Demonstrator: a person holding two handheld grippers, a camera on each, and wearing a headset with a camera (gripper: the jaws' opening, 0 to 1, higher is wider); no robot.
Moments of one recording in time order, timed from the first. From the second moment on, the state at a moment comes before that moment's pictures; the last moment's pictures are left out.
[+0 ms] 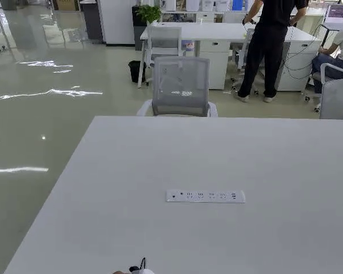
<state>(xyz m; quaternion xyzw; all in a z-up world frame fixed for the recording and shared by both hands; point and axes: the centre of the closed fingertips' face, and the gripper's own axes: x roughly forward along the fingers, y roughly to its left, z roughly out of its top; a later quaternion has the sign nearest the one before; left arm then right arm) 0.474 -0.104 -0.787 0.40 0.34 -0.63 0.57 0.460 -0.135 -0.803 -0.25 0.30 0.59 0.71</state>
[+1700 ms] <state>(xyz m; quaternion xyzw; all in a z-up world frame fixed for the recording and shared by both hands) 0.476 -0.106 -0.794 0.41 0.36 -0.62 0.57 0.467 -0.129 -0.819 -0.30 0.34 0.60 0.66</state>
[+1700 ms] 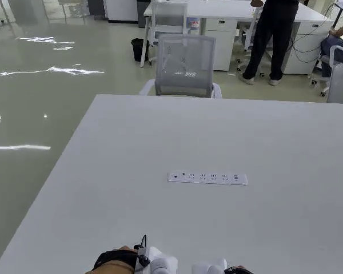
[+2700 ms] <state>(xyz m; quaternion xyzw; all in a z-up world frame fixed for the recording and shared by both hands) 0.477 -0.104 -0.795 0.41 0.36 -0.61 0.57 0.466 -0.145 -0.817 -0.30 0.35 0.59 0.66</state>
